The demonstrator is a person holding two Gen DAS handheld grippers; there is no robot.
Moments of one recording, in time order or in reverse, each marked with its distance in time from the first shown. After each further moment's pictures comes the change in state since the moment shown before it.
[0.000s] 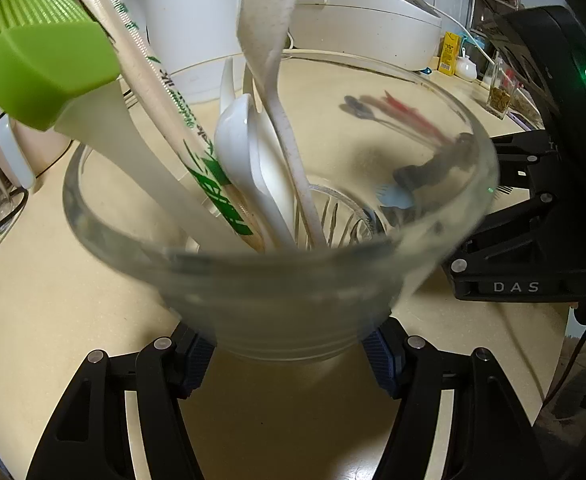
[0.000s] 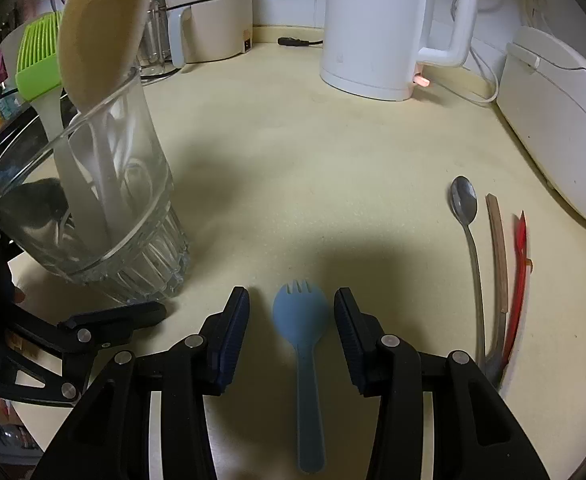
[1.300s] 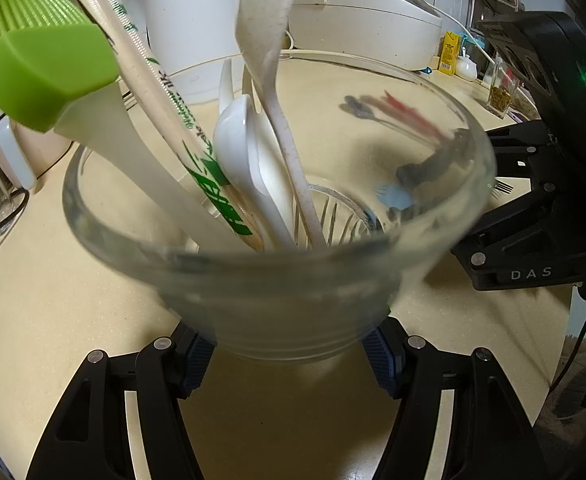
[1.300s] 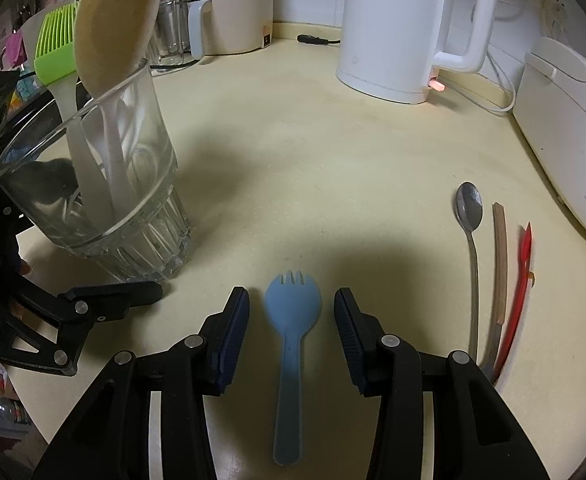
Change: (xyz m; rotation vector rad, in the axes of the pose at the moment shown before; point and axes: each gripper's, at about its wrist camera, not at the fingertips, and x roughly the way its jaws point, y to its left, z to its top) left arm -0.001 0.000 0.000 0.001 0.000 0.002; right arm 0.000 -0.005 0.003 -0.070 0.024 0.044
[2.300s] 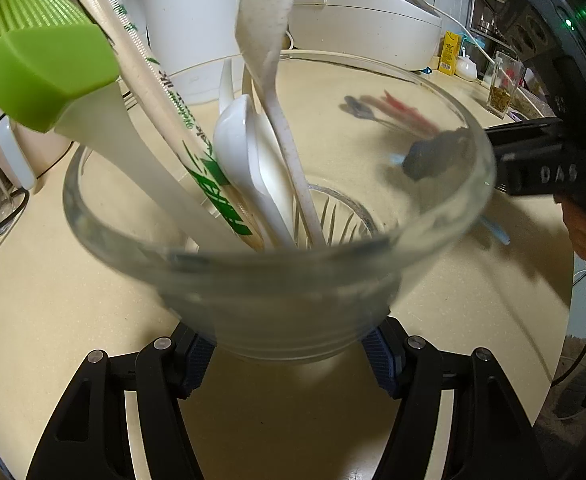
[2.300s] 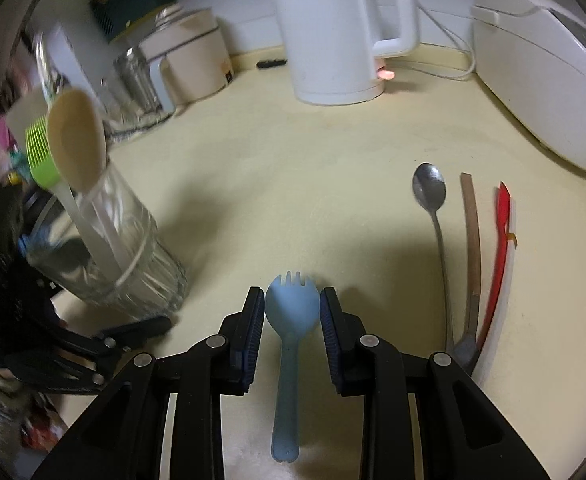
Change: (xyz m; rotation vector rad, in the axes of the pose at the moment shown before) left arm 0.000 -0.001 0.001 -0.001 0.000 0.000; right arm -0.028 -0.045 -0.007 0.264 -0.080 0.113
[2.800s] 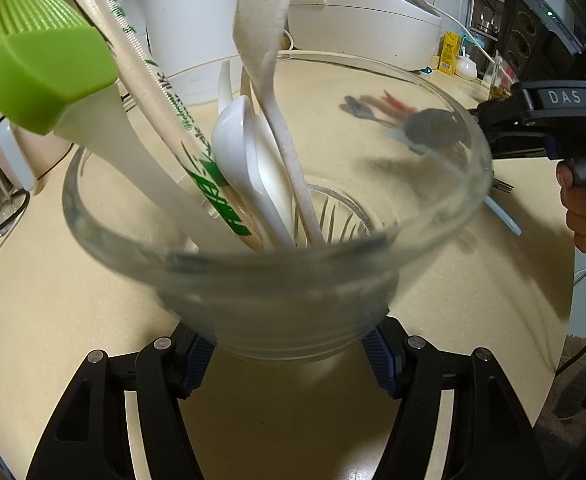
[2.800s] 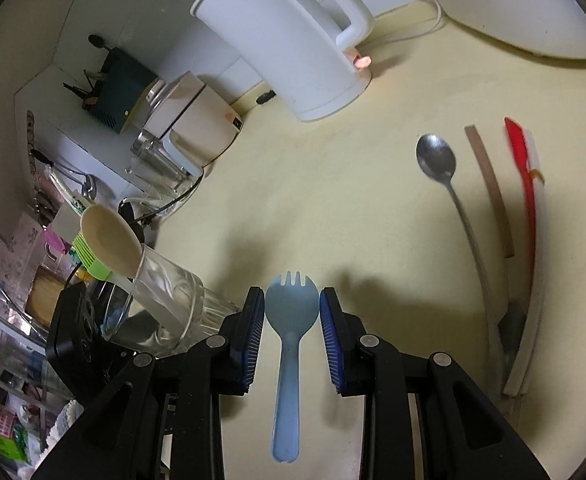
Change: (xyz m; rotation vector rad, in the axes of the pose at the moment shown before) left arm 0.000 -0.002 0.001 0.003 -0.001 0.003; right arm -0.009 -0.035 0.000 0.310 -0.075 0.280
